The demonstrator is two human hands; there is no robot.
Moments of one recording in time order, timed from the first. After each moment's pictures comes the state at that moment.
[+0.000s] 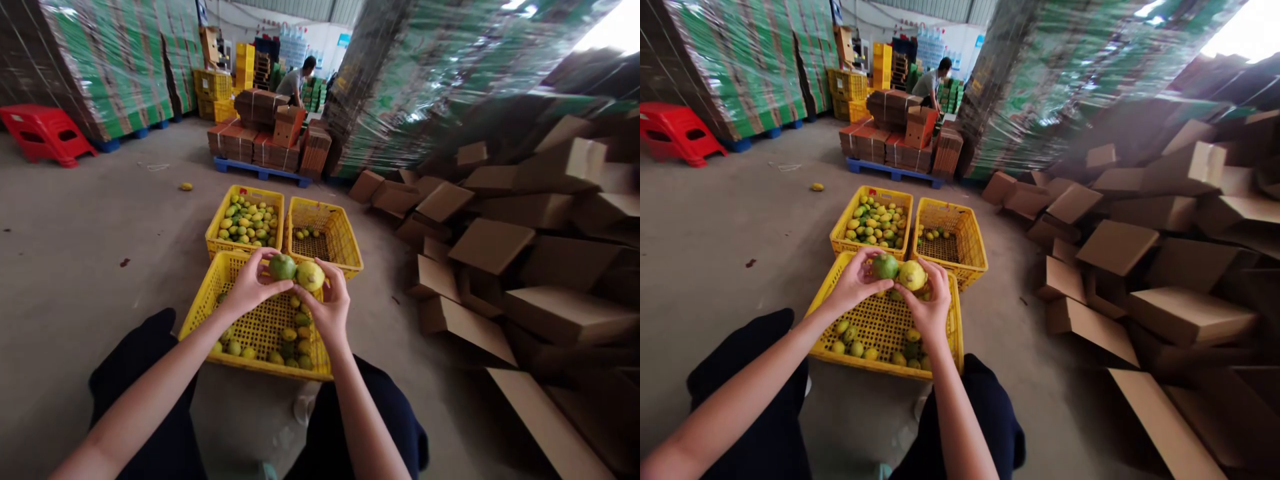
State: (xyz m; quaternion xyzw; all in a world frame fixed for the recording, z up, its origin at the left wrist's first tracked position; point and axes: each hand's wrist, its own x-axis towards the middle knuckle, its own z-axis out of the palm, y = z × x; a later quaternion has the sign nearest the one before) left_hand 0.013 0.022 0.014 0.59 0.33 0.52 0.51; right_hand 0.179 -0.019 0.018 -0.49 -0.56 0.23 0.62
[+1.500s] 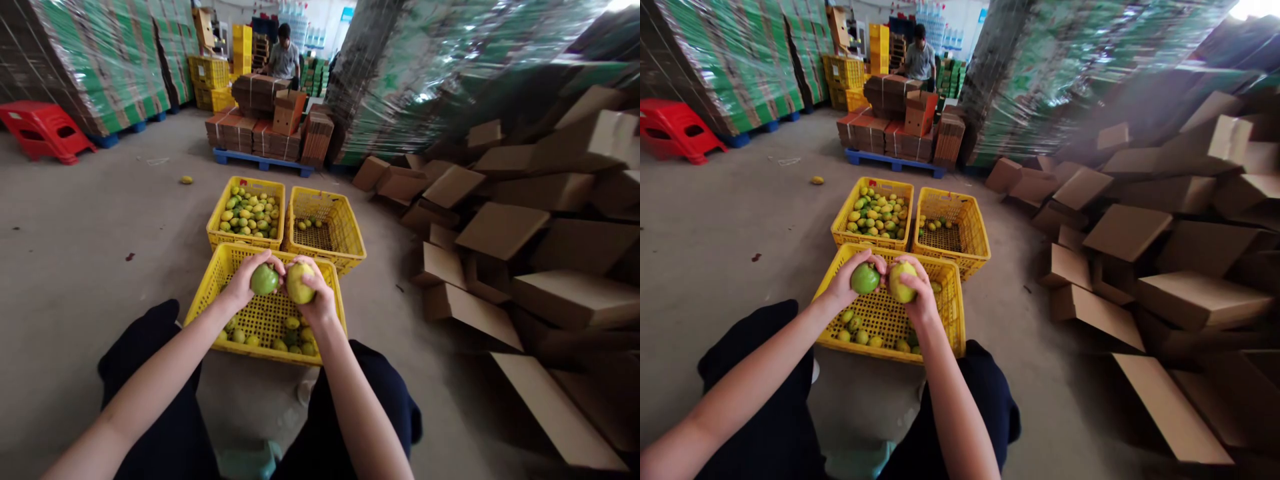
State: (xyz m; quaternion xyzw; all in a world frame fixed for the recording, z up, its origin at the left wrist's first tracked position) left_hand 0.014 0.015 0.023 0.45 0.28 0.47 0.70; right_hand 0.160 -0.018 0.018 -0.32 -0.35 0.65 0.60
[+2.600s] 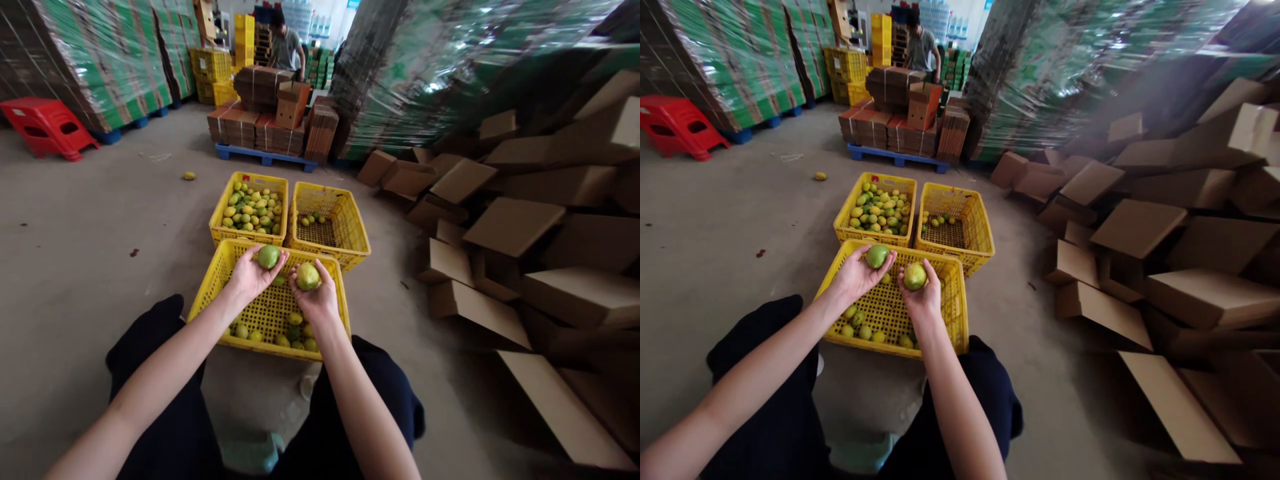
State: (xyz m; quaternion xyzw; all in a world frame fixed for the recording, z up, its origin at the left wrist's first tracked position) left_hand 0.022 0.030 0.023 -0.06 0.26 0.48 0.84; right_hand 0.160 -0.003 0.014 -0.36 0.07 0.70 0.61
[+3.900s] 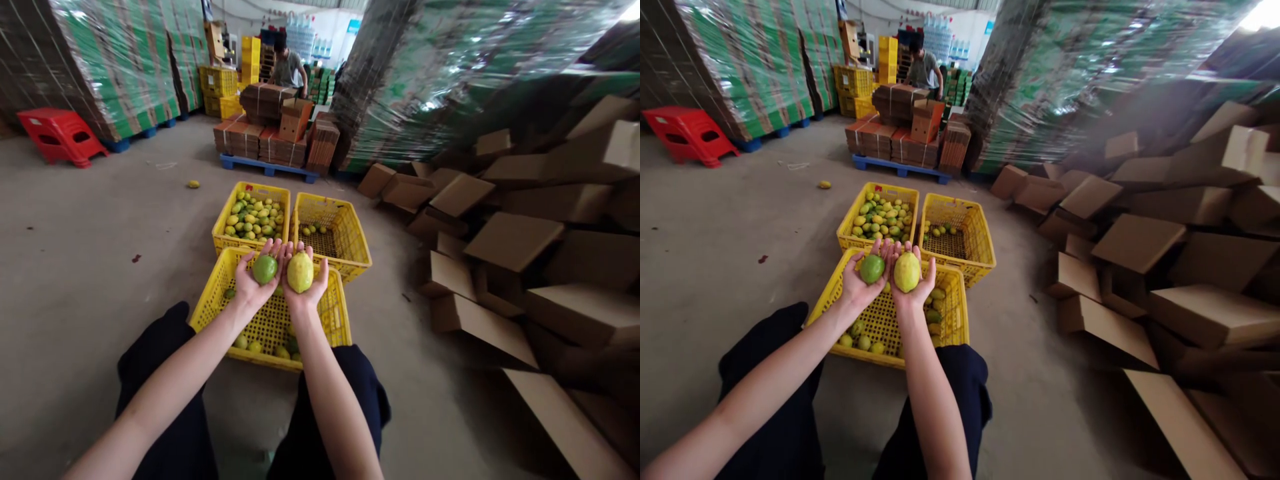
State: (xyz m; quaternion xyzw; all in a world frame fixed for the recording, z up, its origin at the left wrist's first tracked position) left_hand 0.032 0.030 0.013 -0.05 0.12 0.59 0.80; right_hand 0.132 0.028 0.001 -0.15 -0.02 0.67 0.72
